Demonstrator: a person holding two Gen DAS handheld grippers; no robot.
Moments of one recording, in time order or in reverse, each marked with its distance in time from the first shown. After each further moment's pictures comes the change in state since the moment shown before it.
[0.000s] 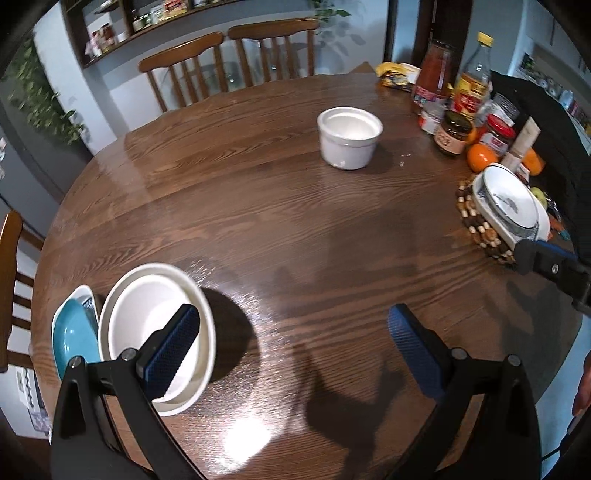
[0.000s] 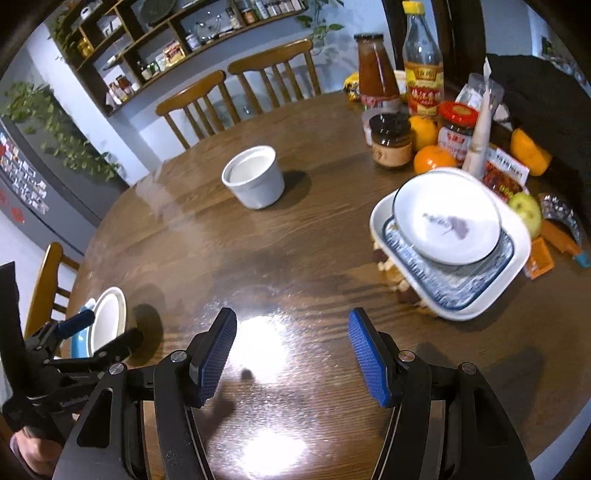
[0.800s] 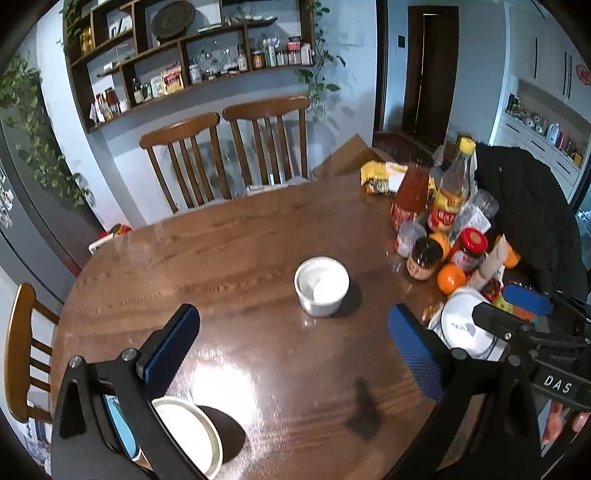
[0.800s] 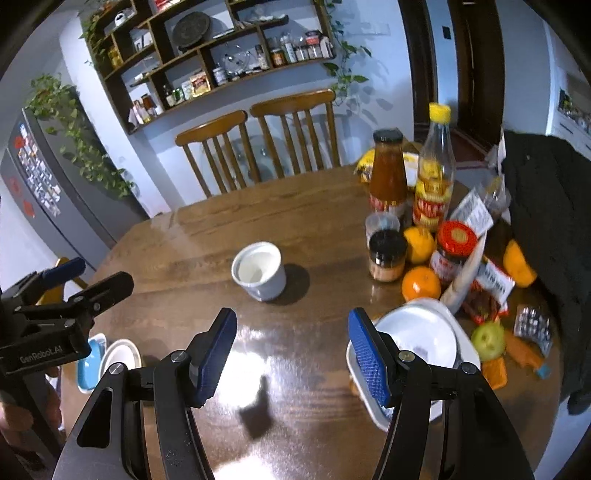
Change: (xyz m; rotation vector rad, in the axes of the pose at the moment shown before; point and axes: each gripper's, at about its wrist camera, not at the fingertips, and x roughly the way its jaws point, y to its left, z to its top) left arm -0.076 -0.028 0.127 -0.005 -0.256 0.008; right arm -0.048 0.008 0.103 -0.128 -0.123 0.005
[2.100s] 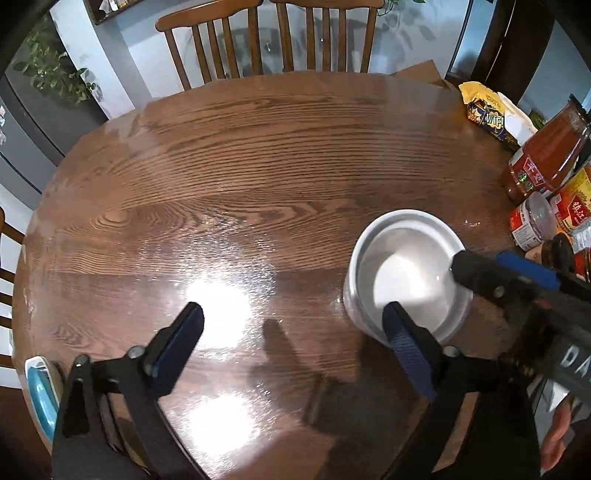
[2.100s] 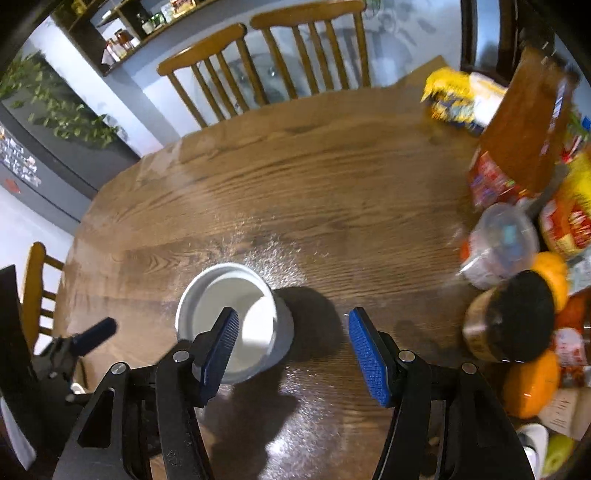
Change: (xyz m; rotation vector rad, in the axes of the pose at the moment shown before) left arm 0.232 0.028 -0.025 -0.211 0.376 0.106; right arm 0.240 -0.001 0.055 -0.007 0.355 0.106
